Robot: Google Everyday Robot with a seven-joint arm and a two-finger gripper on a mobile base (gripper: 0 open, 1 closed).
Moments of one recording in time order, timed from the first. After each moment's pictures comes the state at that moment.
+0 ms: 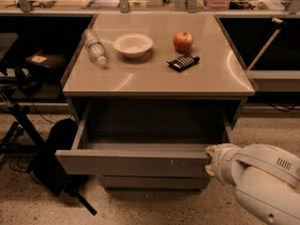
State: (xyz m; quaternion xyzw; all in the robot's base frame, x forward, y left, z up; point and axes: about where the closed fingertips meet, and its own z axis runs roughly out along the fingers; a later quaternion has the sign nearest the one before) arm 0.456 -0.196 0.670 -0.64 0.69 -0.21 0.27
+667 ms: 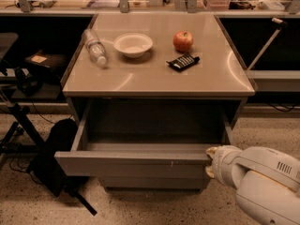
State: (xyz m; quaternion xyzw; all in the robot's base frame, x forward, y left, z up) arm 0.451 -0.197 0.671 -0.64 0.69 -0.21 0.27
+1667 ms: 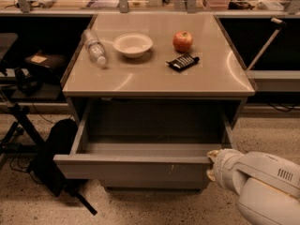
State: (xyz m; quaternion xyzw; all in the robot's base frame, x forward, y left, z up) arm 0.442 -0.198 0.671 -0.63 0.69 -0.21 0.27
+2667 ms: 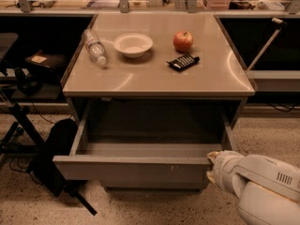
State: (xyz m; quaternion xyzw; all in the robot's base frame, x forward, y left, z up) arm 0.437 -0.197 0.671 -0.63 0.70 -0.22 0.27
